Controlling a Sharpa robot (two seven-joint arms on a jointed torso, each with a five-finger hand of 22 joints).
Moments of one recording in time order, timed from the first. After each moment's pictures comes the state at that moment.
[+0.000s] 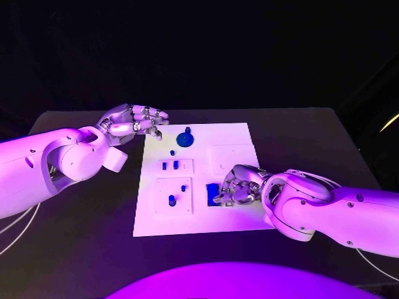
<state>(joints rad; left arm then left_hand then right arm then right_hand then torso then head) 1.19 -0.94 -0.04 1.47 -0.14 0.02 0.28 1.50 -0.20 0.40 0.22 0.32 0.92 0.18 0.25 0.36 1.07 0.12 0.21 0.15 1.00 0.06 0.99 0.50 0.17 0.88 0.16 0.68 0.76 1.10 -0.85 -0.19 1.84 -1.29 -0.35 -0.52 1.27 -0.03 0.03 0.29 0.05 1.02 0.07 0.45 0.43 1.47 -0.01 1.52 1.31 1.47 -0.07 1.56 1.31 0.02 1.46 0.04 1.50 1.31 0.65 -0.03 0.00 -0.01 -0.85</state>
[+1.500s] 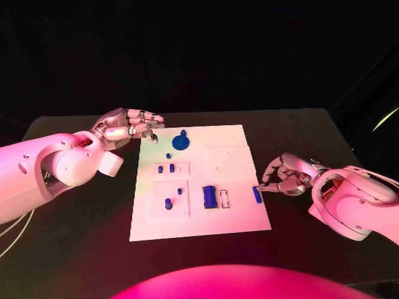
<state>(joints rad) 1.19 -0.94 -0.05 1.47 -0.14 0.02 0.28 1.50 -0.20 0.40 0.22 0.32 0.92 0.18 0.25 0.36 1.07 0.12 0.21 0.15 1.00 0.06 0.99 0.50 0.17 0.88 0.16 0.68 0.76 1.13 -1.16 -0.20 1.90 -1.35 -0.44 -0.42 1.32 -0.11 0.02 0.29 0.06 0.97 0.09 0.41 0.41 1.47 0.02 1.49 1.31 1.47 -0.05 1.55 1.31 0.02 1.47 0.05 1.47 1.31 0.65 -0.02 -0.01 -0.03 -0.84</state>
